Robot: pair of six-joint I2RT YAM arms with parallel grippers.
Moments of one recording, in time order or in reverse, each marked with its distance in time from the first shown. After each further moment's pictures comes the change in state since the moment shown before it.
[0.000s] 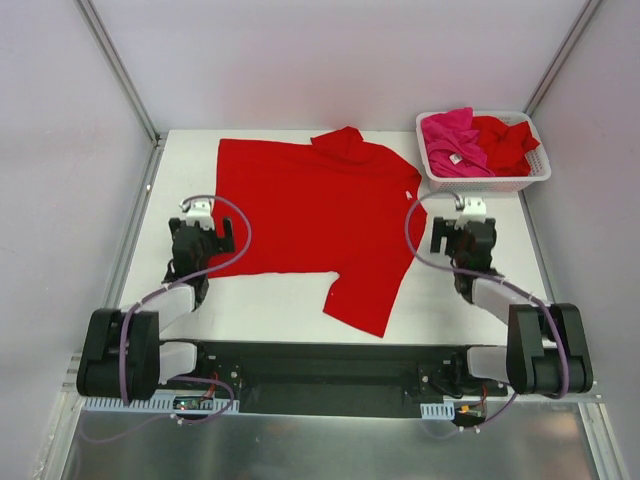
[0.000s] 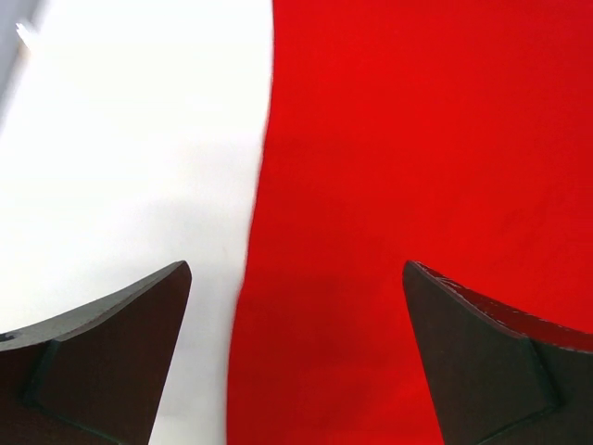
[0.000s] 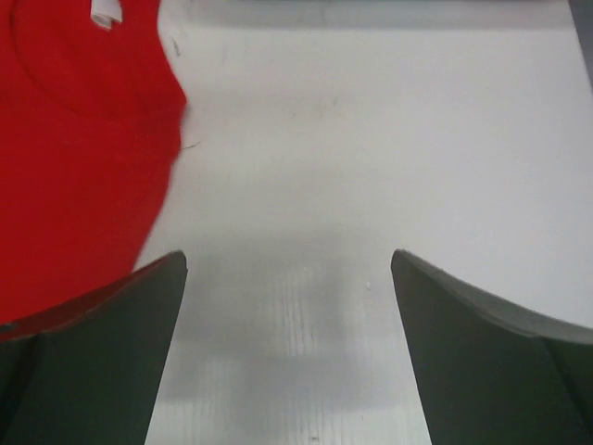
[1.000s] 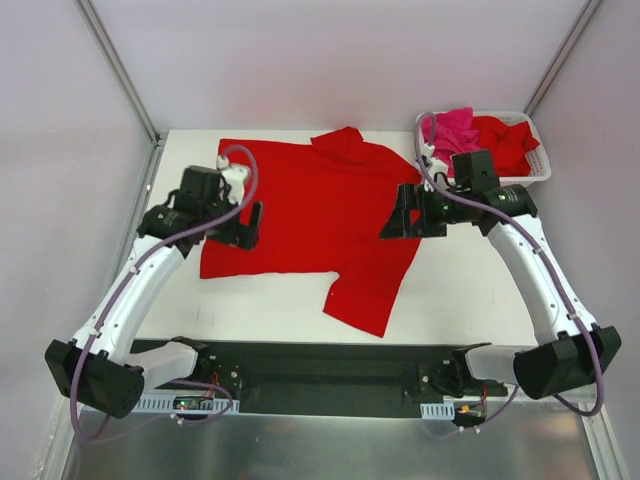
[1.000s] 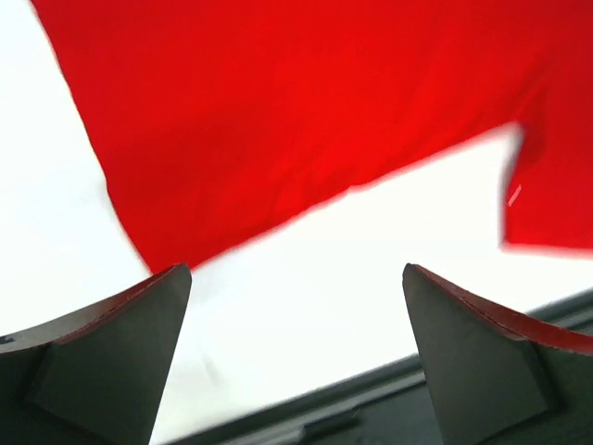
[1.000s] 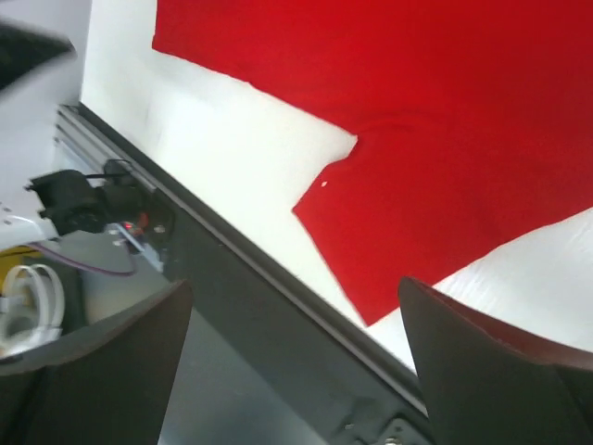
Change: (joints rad) left arm -0.244 -0.125 0.954 -1.576 0.180 -0.047; right arm 0.260 -0.029 1.077 -1.657 -0.649 0.227
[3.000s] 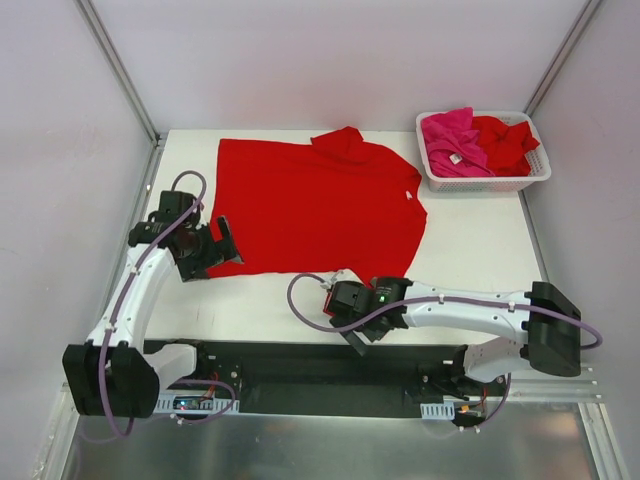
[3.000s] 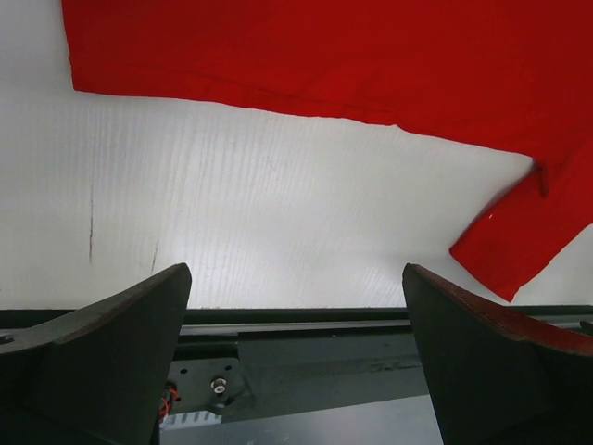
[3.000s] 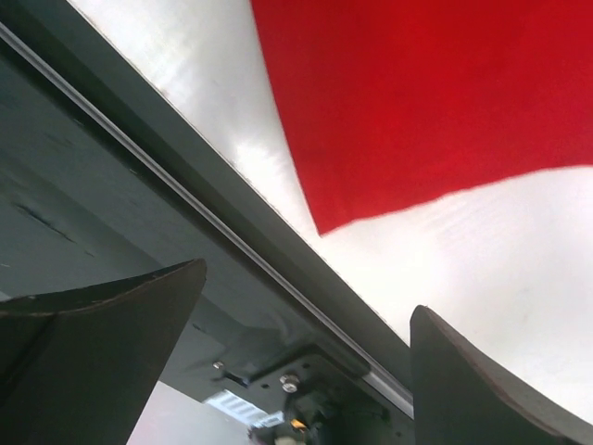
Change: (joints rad) left arm 0.248 -0.043 -0.256 -0.110 0.116 -0.401; right arm 0.998 0.115 -0.397 0.015 0.862 0.287
